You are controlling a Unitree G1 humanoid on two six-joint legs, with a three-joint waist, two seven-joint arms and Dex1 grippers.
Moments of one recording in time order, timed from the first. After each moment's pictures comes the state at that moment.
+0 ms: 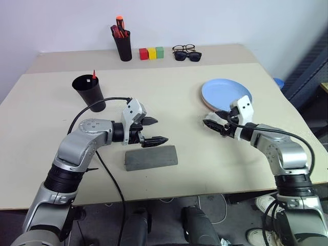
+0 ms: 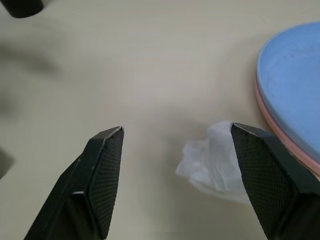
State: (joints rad) left arm -0.55 0.57 -0.13 -0.19 -0.45 0.76 -0.93; right arm -0.47 -0.55 -0.07 0.07 0.33 0.59 0.69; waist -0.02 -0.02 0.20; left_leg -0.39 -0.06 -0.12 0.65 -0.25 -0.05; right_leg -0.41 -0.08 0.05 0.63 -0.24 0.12
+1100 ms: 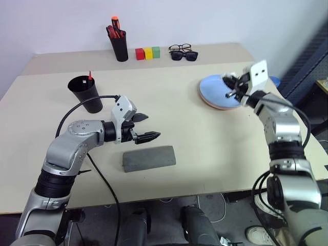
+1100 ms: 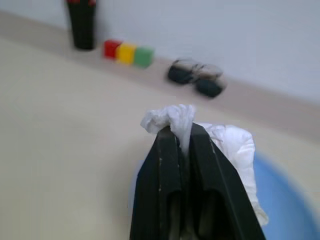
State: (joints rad) left arm -0.50 0.60 -0.05 -0.24 -0.47 0.78 -0.84; right arm -0.90 -0.54 -0.13 0.69 0.17 0.06 0.61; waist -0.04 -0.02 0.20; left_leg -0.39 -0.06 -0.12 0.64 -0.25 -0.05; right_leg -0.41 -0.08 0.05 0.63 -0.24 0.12
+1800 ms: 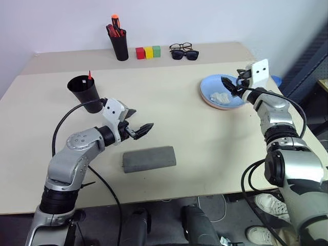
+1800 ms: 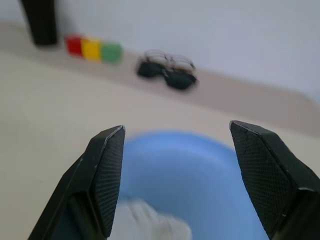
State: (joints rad) left arm -0.35 0.48 0.03 -0.33 -0.40 0.65 -0.54; right arm -1.02 -0.54 -0.19 1.05 0.15 -0.18 0.67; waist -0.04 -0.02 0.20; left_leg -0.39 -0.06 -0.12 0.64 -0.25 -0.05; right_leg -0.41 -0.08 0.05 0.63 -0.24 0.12
